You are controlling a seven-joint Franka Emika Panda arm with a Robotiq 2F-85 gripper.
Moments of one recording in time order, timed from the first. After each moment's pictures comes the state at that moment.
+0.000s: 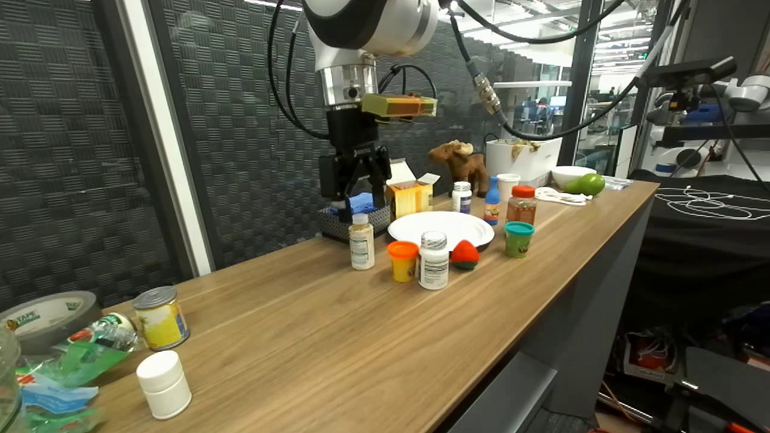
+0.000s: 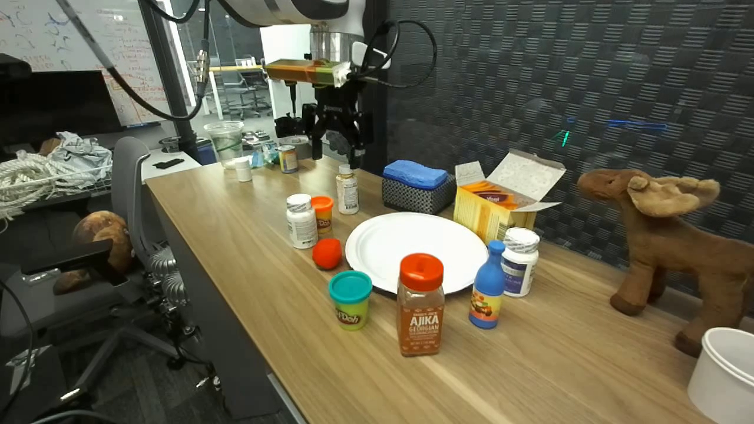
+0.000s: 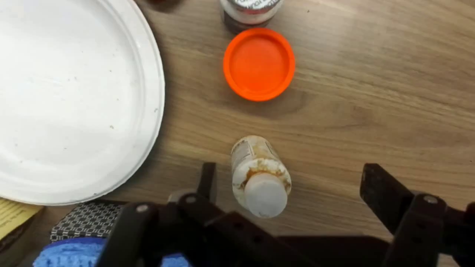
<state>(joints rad) 0.10 0.48 0.06 -1.50 -0.03 1.89 -0.02</state>
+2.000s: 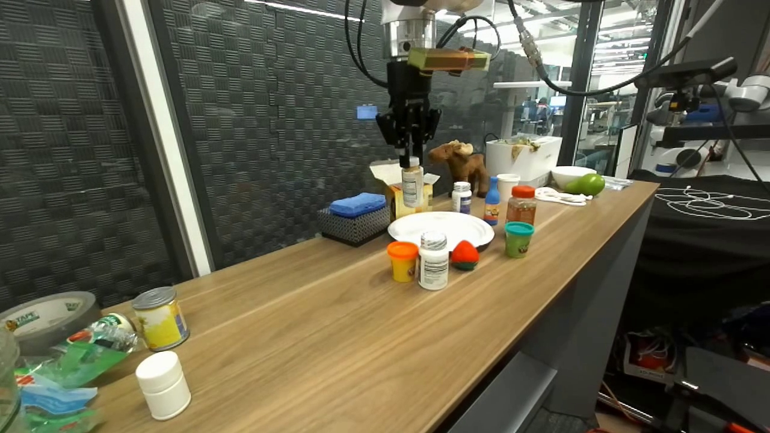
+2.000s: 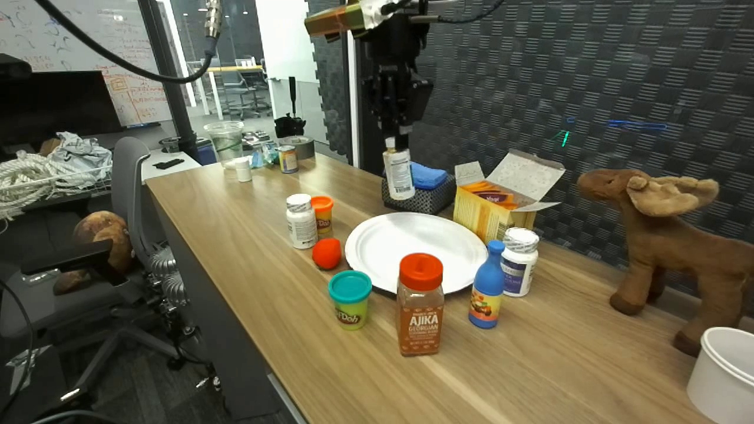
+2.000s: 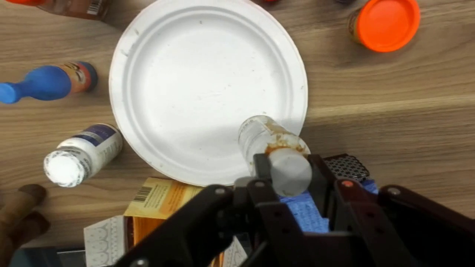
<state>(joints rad) 0.00 0.36 -0.04 -1.53 -0.06 1.90 0.15</state>
